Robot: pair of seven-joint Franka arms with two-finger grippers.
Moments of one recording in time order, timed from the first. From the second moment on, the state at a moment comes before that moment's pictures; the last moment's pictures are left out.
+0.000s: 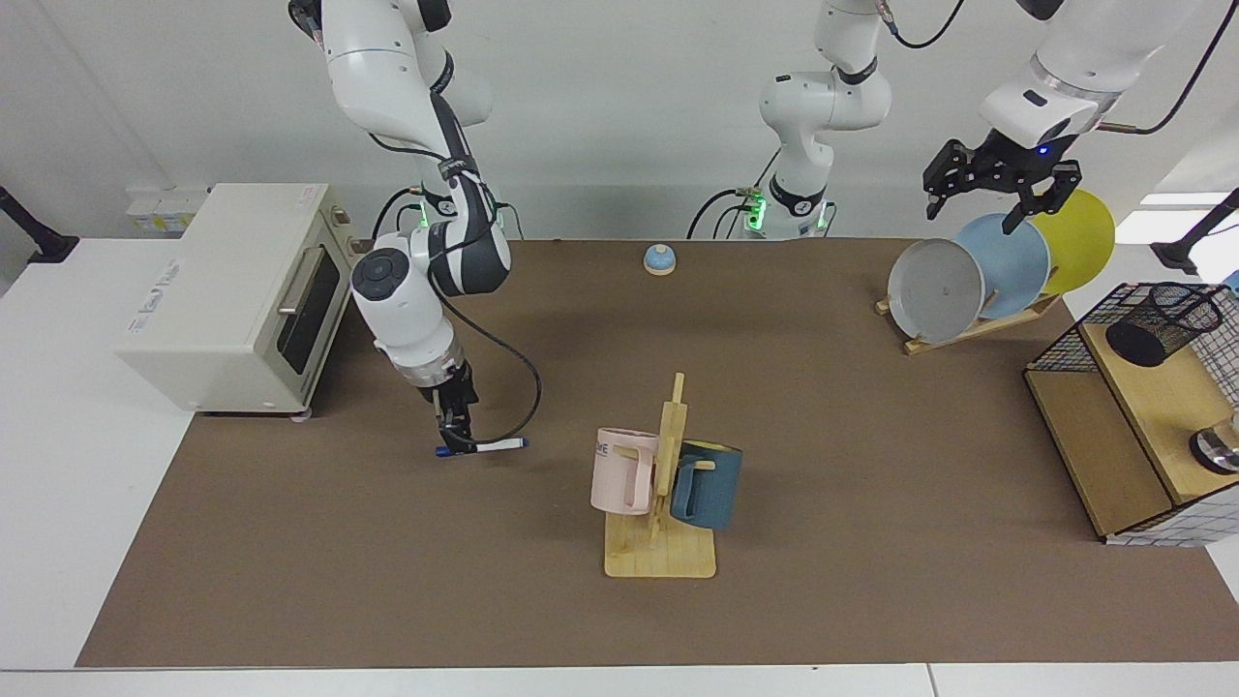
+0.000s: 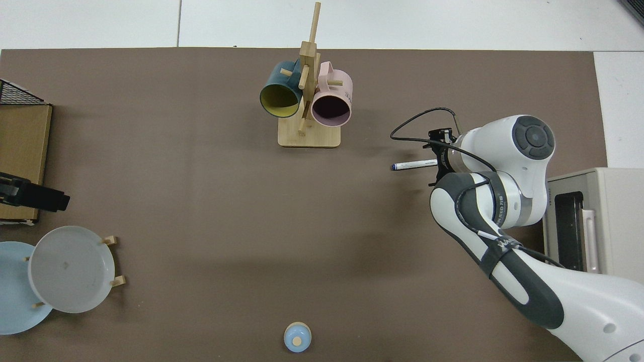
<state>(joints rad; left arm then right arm) -0.05 -0.02 0.03 -1.47 -0.01 1.39 0.28 0.08 0.34 0.09 -1.95 0.12 2.38 1.54</state>
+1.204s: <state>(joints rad) -0.05 -0.02 0.03 -1.47 -0.01 1.39 0.28 0.07 0.43 0.09 -1.89 0.12 2.40 1.54</state>
